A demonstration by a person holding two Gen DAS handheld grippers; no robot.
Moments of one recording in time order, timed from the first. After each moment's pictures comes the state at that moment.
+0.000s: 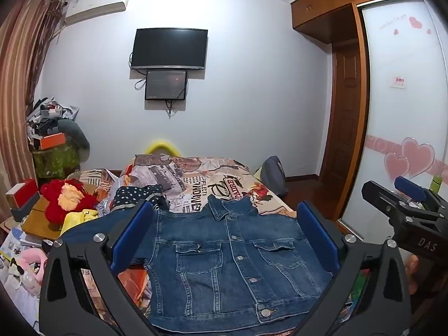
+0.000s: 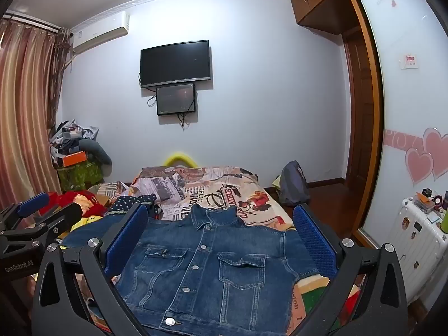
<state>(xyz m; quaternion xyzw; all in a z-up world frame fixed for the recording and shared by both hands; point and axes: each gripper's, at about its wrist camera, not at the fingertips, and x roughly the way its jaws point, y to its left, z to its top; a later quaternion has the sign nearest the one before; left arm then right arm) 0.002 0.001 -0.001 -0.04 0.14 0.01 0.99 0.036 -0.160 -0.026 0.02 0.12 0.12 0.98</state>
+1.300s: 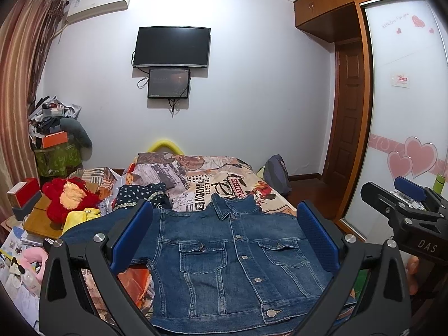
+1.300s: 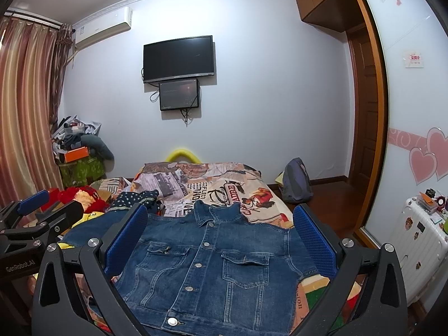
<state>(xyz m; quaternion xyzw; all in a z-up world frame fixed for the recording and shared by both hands) 0.004 0.006 -0.007 -0.04 0.14 0.02 0.99 0.039 -0.150 -0.031 0.01 0.13 0.13 0.98</state>
